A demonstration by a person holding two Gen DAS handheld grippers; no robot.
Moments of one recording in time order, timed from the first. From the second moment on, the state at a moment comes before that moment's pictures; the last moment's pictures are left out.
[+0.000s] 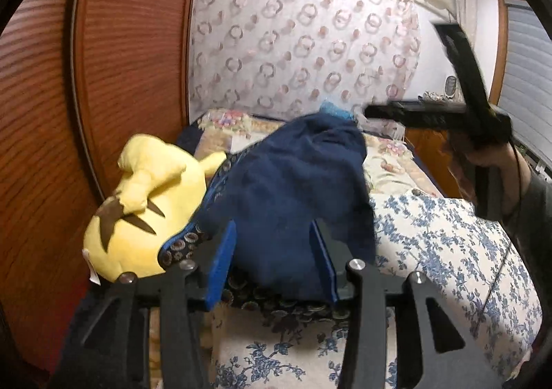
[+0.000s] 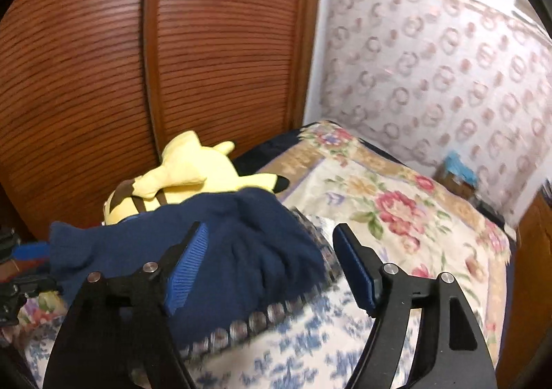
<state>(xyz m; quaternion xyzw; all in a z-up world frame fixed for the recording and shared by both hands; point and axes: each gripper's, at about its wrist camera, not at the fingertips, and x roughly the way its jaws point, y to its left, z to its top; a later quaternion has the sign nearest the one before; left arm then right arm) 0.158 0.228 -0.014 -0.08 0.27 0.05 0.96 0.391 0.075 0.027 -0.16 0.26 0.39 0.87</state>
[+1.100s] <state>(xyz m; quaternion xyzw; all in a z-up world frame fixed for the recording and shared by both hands) 0.092 0.010 0.031 0.00 0.24 -0.05 0.97 0.147 -0.227 0.033 -0.01 0.21 0.16 0.96</state>
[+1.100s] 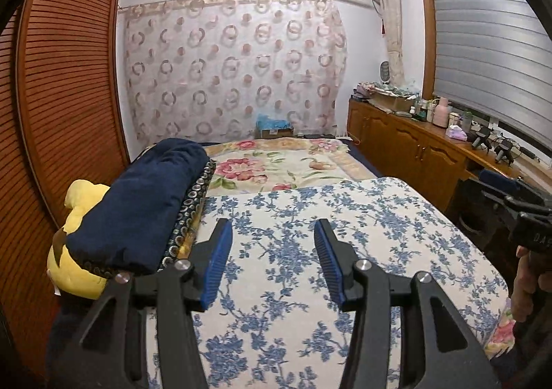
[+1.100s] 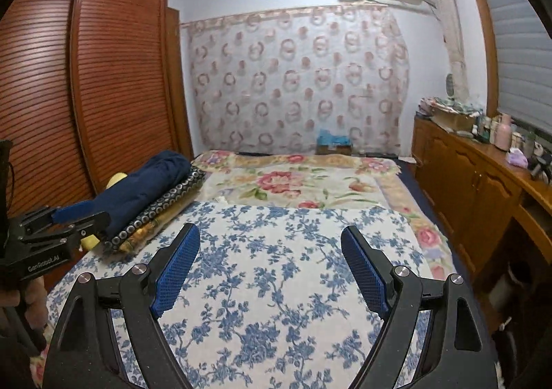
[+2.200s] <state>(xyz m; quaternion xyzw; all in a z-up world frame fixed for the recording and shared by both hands) 0.087 0.012 0.039 -0.01 0.23 -0.03 0.97 0.137 -0.238 0.035 0.00 0.20 0.16 0.97</state>
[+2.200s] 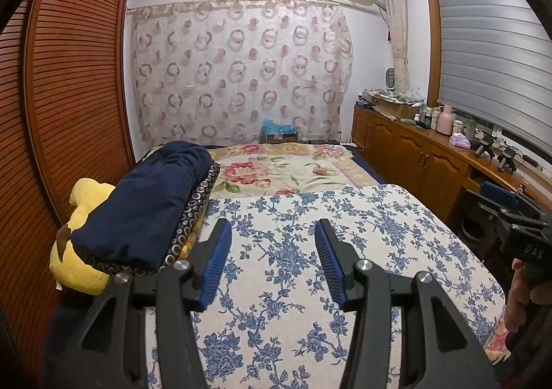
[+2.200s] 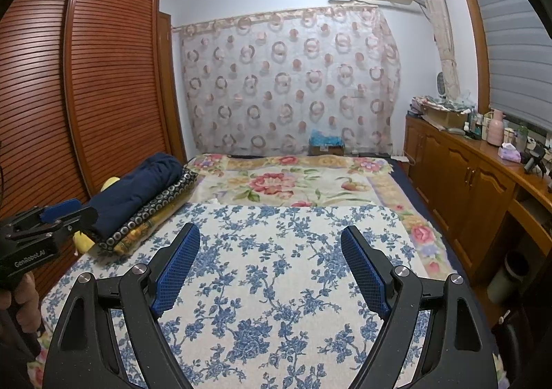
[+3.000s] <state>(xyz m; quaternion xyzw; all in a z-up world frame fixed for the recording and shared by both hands) 0.086 0.011 0.039 -0.01 0.23 -0.03 0.97 0.137 -0.239 0.036 0.00 0.20 0.16 0.97</state>
